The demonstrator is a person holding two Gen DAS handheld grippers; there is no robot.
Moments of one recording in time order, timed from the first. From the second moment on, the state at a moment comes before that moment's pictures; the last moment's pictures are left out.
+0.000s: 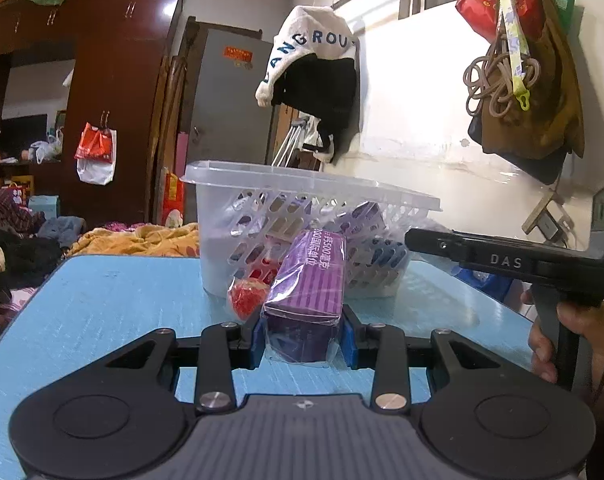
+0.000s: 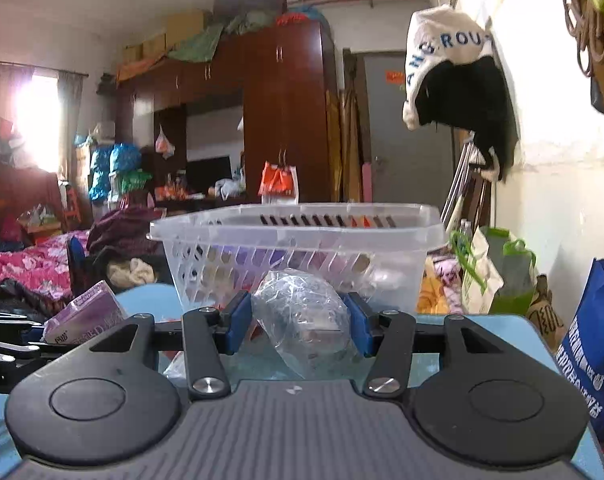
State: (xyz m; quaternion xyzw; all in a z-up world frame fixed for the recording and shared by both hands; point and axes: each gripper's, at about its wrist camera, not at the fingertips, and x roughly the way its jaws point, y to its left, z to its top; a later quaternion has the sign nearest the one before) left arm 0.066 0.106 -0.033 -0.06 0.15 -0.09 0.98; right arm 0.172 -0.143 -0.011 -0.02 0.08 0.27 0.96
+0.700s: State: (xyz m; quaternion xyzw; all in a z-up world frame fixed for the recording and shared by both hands) left arm 0.054 0.108 -0.021 -0.06 0.10 -0.10 0.99; right arm 0.153 -0.152 -0.007 0.02 0.02 0.27 0.96
